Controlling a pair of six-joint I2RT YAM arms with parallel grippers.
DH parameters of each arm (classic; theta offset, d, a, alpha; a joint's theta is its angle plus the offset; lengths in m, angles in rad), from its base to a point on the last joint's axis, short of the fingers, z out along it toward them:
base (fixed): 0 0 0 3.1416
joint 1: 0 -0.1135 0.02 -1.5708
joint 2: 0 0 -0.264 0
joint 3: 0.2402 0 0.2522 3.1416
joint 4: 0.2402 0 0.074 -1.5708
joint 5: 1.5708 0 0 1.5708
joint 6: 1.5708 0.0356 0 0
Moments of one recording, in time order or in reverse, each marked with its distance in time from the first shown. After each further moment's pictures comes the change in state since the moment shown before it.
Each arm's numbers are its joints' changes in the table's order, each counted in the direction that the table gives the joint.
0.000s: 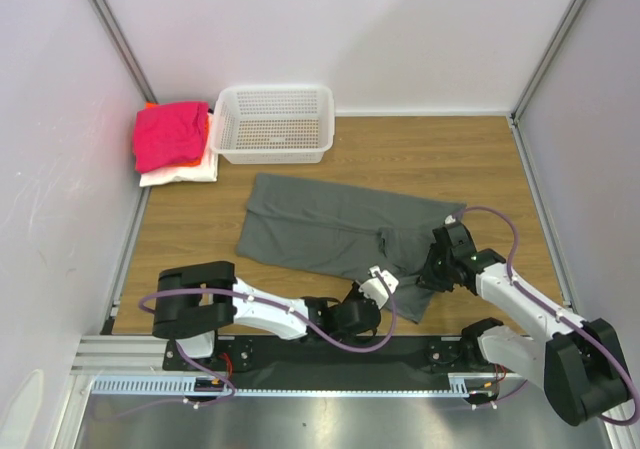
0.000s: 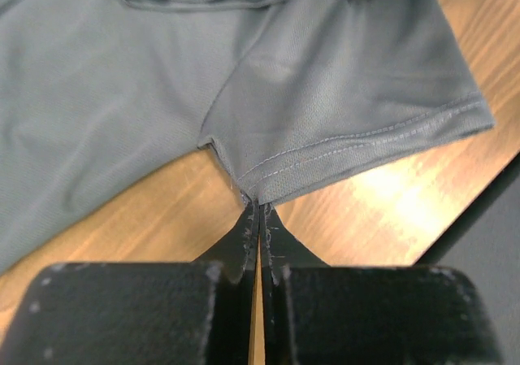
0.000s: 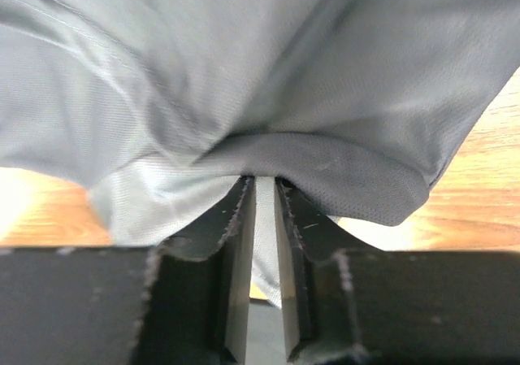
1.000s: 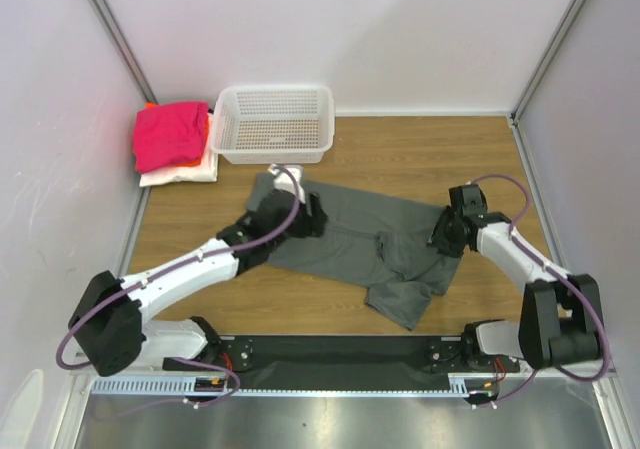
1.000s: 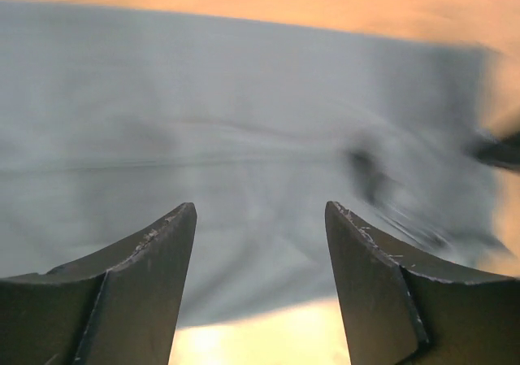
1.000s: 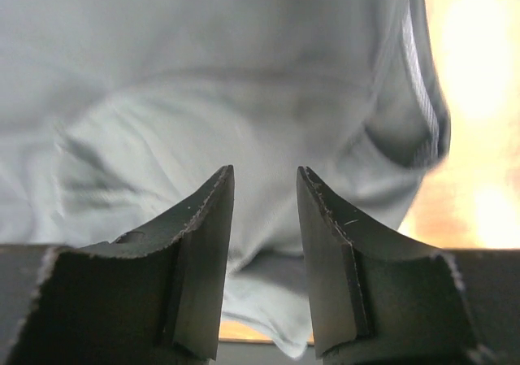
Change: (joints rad) left arm -0.657 0.465 0.029 0.302 0.334 -0.117; right arm 0.218 -0.238 0.249 -0.016 0.038 -0.091
